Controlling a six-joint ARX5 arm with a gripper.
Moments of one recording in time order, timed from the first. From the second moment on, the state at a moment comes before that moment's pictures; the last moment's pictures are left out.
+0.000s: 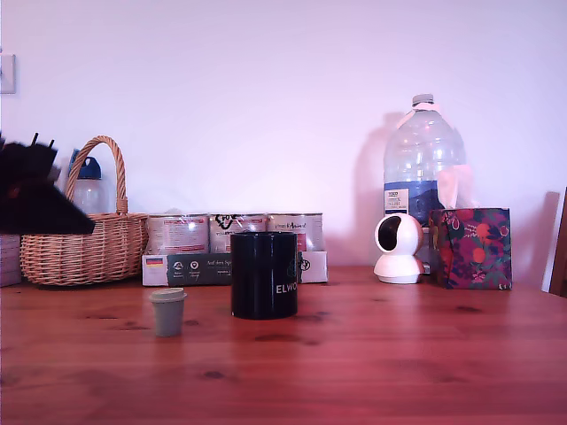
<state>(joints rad) -0.42 1.05 0.19 0.50 0.12 -0.02</state>
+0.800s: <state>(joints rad) -0.42 1.14 0.17 0.49 0.15 0.03</state>
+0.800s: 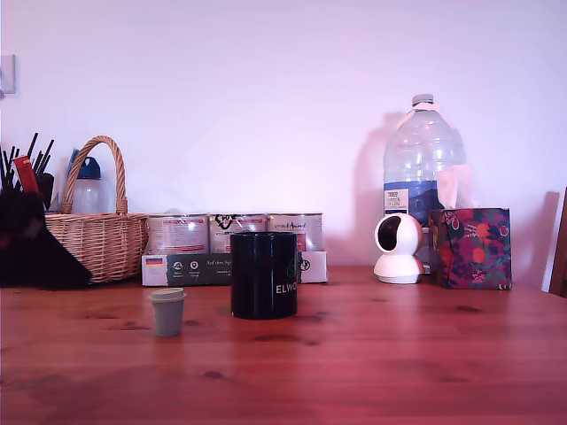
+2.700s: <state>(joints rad) -0.38 1.92 0.48 1.04 0.23 0.06</state>
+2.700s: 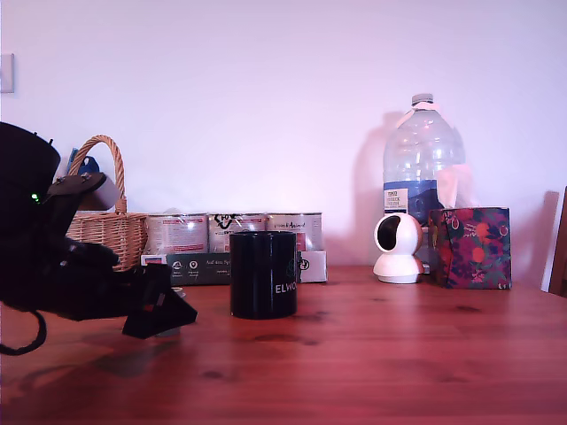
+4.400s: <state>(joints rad) -0.38 1.75 0.48 0.87 0.33 0.08</state>
